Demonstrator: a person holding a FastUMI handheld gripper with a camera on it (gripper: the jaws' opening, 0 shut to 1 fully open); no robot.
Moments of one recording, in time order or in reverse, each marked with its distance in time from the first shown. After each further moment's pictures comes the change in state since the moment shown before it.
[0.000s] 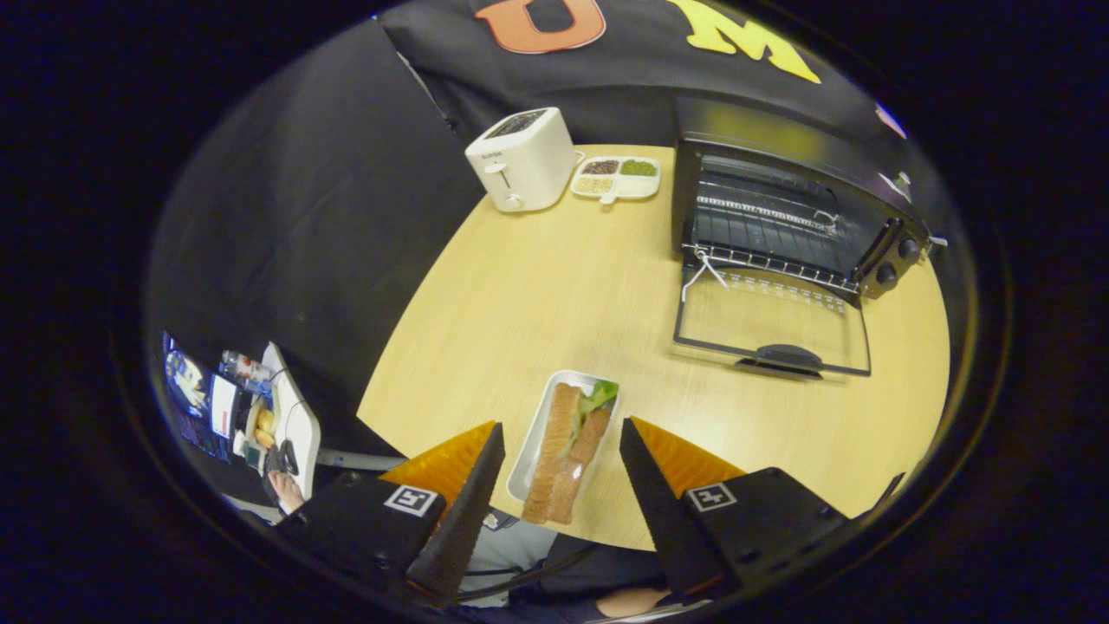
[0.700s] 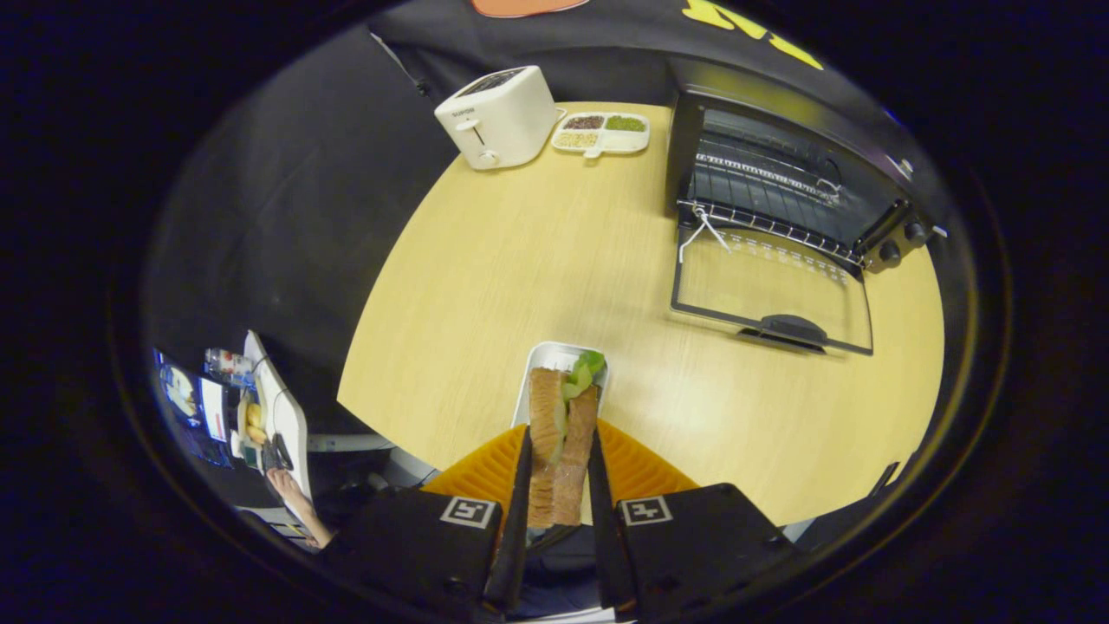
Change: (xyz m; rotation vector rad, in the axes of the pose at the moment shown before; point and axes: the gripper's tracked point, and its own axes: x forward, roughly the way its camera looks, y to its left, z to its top) arm 0.011 0.003 -0.018 0.020 0.136 -0.041
